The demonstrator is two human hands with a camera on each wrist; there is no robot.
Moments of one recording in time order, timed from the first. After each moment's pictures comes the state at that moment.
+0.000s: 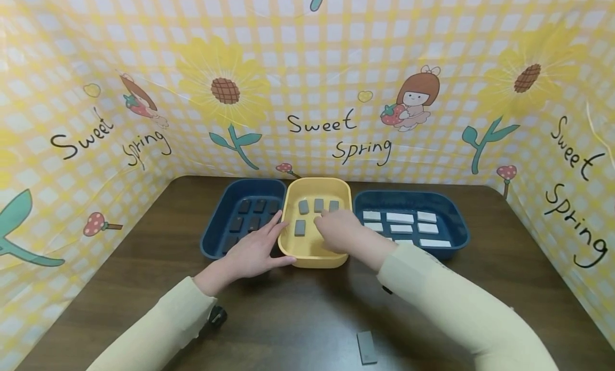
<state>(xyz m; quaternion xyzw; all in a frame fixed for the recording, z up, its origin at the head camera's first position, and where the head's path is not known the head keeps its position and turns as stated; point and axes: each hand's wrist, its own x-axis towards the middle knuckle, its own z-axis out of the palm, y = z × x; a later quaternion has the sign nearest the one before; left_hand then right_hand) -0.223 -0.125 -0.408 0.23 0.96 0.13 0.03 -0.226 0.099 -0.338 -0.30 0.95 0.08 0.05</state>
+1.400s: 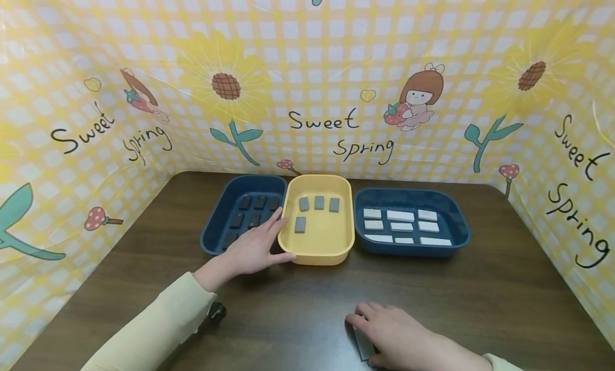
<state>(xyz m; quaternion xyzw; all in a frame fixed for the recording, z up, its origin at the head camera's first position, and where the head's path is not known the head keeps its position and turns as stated) -0.225 -0.124 -0.410 0.23 0.97 0.11 0.02 -0.099 0.191 -0.405 -0.38 0.90 -0.11 0.21</state>
